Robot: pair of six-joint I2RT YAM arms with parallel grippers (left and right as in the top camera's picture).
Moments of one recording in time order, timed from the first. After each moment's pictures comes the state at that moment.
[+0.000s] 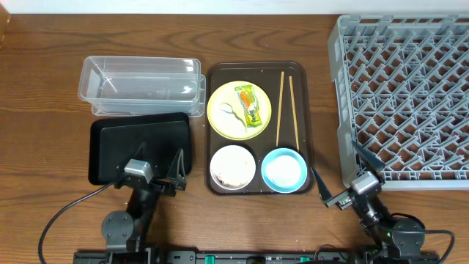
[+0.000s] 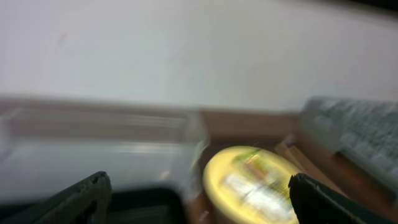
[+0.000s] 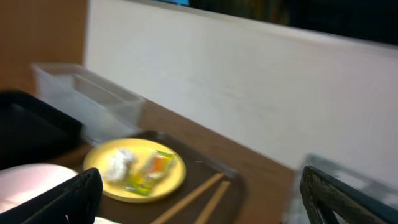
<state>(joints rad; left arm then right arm) 0.02 0.01 0.02 0.06 0.29 -0.20 0.04 0.01 0.01 0.14 -0.55 -0.11</state>
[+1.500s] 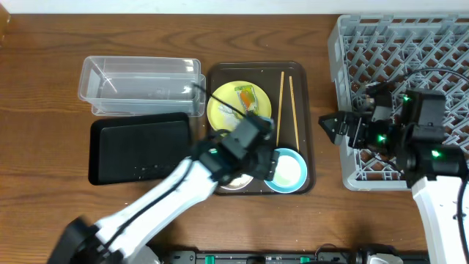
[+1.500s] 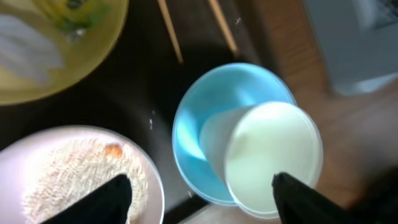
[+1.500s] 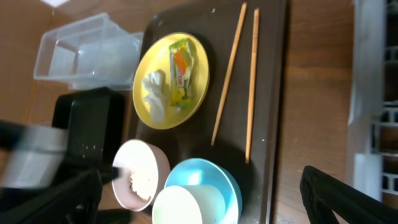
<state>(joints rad) -0.79 1.48 1.02 -0.59 0.12 -0.47 -0.05 1.14 0.99 -0.74 -0.59 0.20</state>
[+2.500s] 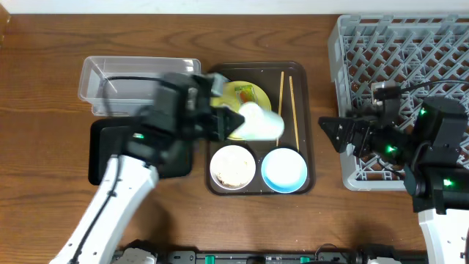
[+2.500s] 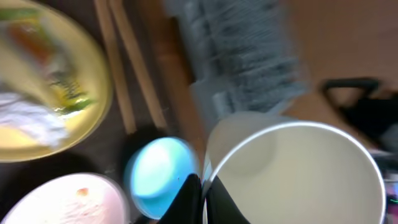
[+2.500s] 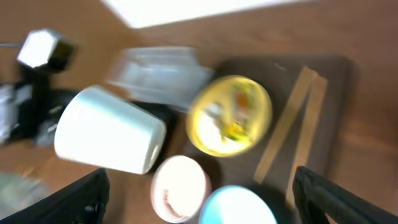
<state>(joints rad) -0.28 1.28 1.07 -0.54 0.80 -0.48 -0.04 0.99 0.99 -0.62 -0.81 0.17</state>
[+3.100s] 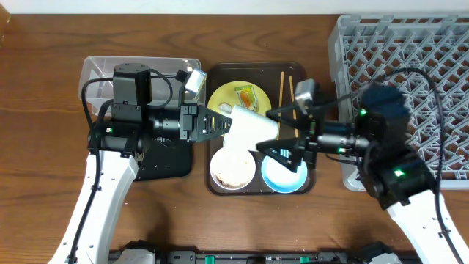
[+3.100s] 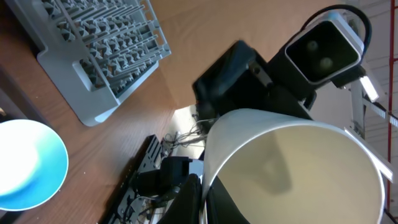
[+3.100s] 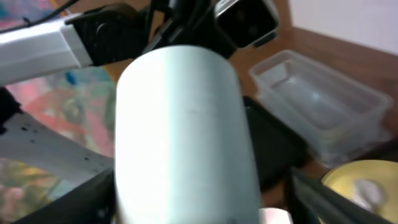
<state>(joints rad) -0.11 1.28 1.07 -0.52 1.45 -0.48 0.39 1.10 1.00 -0.22 -1.00 0.18</state>
